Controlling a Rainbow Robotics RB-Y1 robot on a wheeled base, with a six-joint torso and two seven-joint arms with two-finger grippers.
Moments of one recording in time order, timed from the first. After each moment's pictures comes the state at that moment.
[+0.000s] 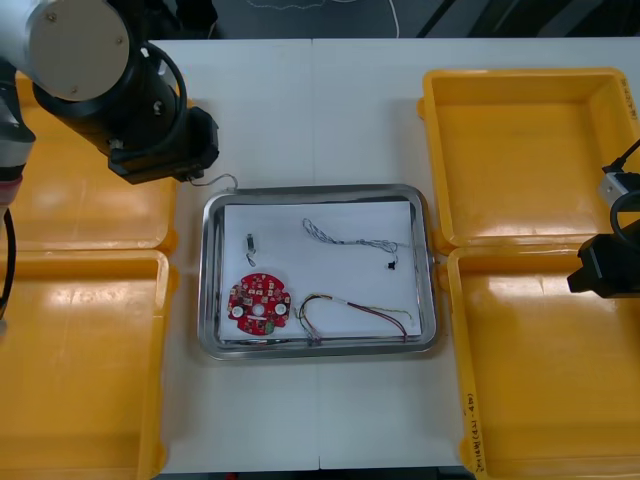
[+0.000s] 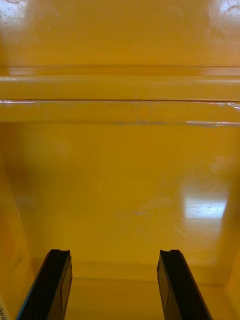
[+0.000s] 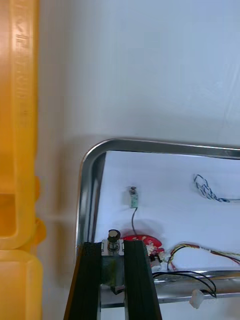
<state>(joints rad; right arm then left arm) -0.26 -0.83 -0.10 -2.13 -0.96 1.92 1.16 -0.83 0.57 -0.22 -1.82 0.76 1.91 -0.76</state>
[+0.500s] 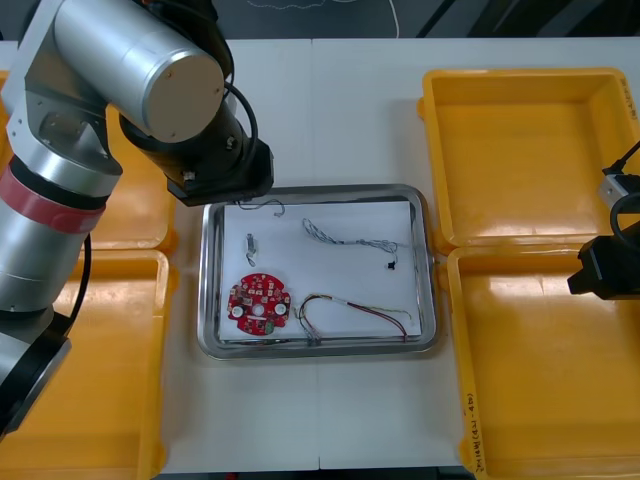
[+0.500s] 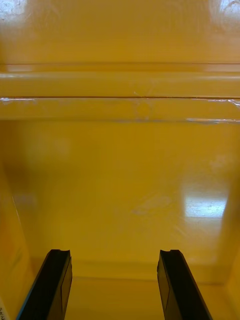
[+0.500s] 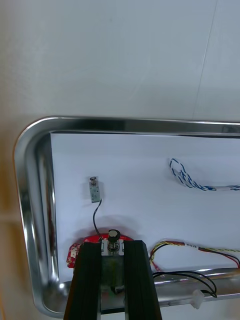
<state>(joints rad) -0.25 -0.83 -0.10 -2.13 -0.95 1.92 1.16 -0.83 0.42 -0.32 -1.79 0.63 1.91 -0.76</state>
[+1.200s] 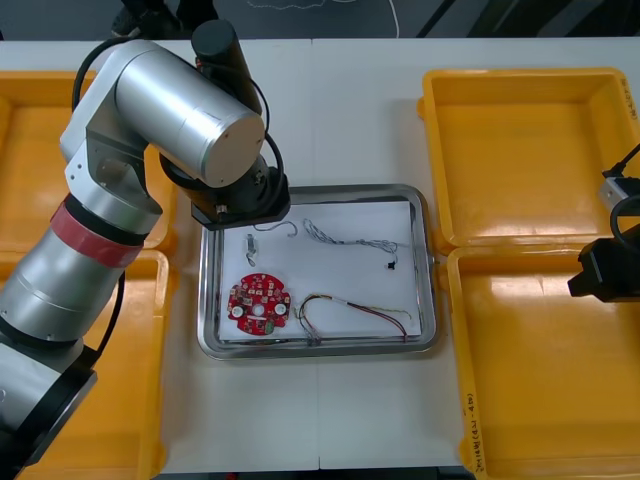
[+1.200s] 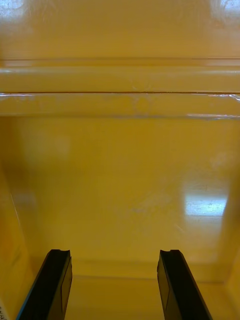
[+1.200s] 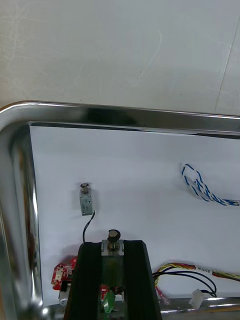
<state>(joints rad) -0.24 -0.83 -0.10 -2.13 -0.96 1.92 1.16 -0.76 0.35 -0.37 -1.74 0.48 1.84 -0.76</state>
